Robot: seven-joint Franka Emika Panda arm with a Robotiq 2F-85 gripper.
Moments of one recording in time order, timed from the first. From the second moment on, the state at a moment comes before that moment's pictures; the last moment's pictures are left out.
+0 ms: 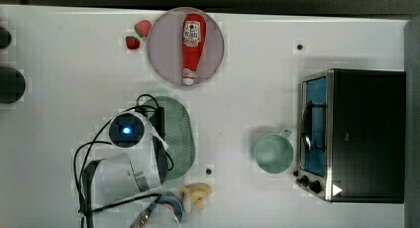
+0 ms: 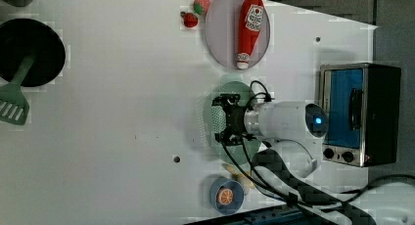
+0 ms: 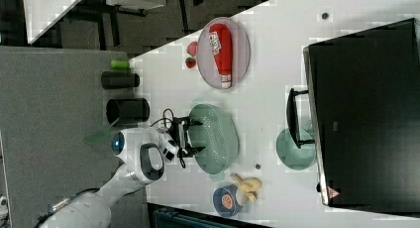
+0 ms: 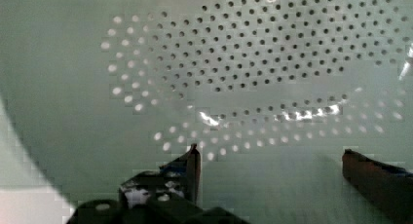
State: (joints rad) arm 0.14 0.40 0.27 -2.35 0.04 1.17 1.08
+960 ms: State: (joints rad) arm 0.27 0.58 0.25 -2.08 0.02 1.12 1.23
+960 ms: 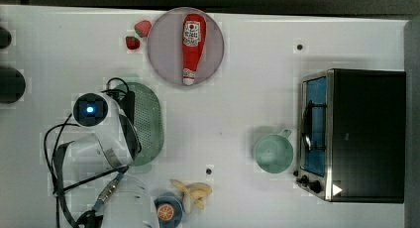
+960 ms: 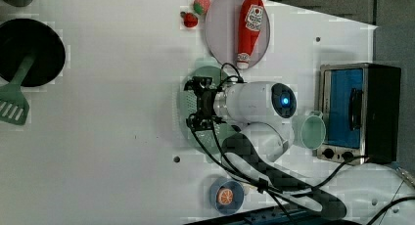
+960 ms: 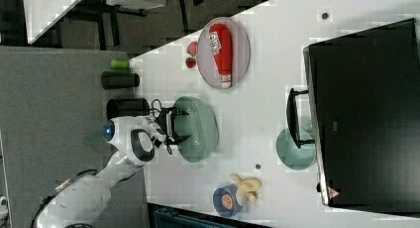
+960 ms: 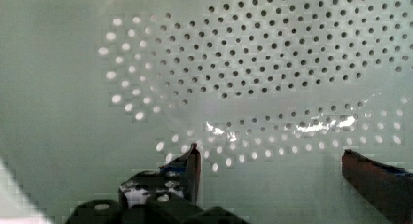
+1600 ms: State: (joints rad) arm 0.40 0.66 0.28 -1.97 0.02 1.12 1.38
